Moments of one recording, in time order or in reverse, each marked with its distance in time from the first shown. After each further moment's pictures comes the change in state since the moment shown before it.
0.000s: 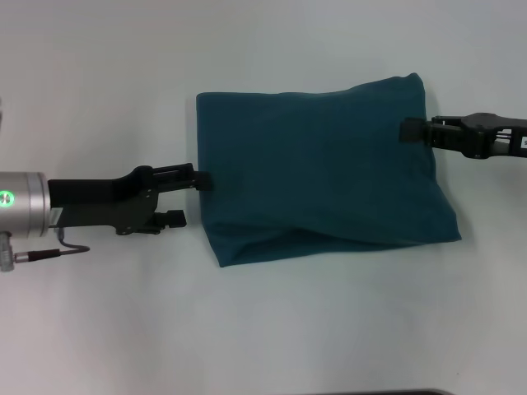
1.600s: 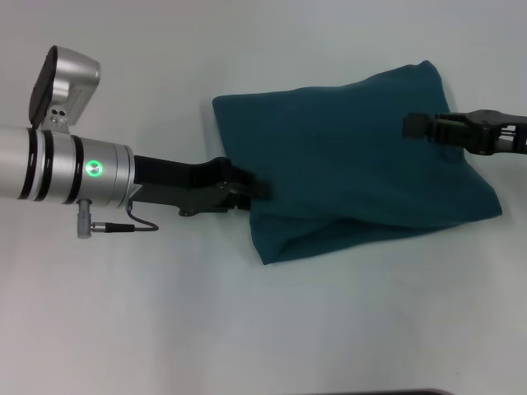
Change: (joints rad) left arm -0.143 -0.052 0.176 0.021 0.001 -0.115 -0.025; right arm 0.000 -0.002 0.023 0.003 0.002 -0.019 0.004
